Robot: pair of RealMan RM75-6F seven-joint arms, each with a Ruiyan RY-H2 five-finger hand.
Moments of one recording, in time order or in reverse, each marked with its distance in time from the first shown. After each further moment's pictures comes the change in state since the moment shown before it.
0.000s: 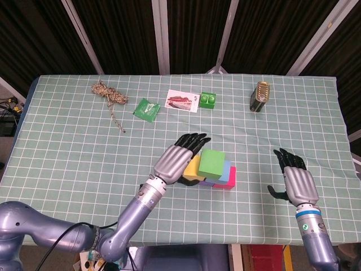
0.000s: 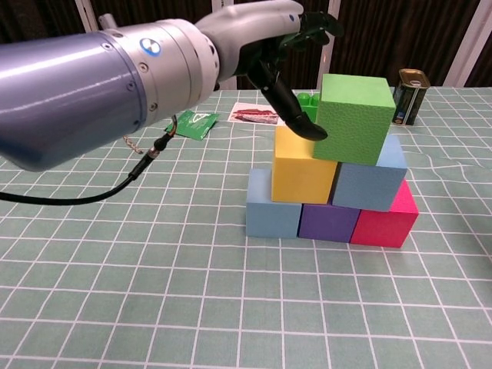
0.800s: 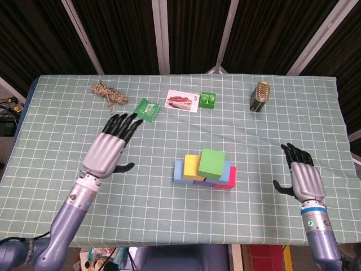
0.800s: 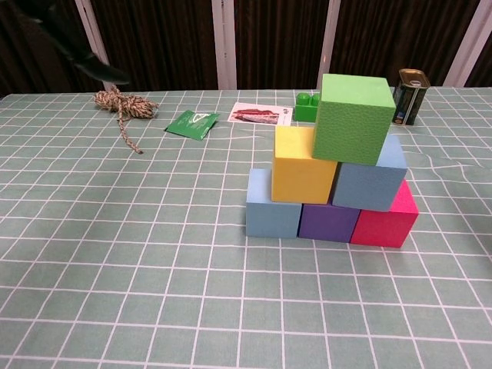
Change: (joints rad) left arm 0.277 0.461 0.204 -0.271 0.249 0.212 0.100; right arm -0.005 0.018 0.028 0.023 -0.003 0.016 0.029
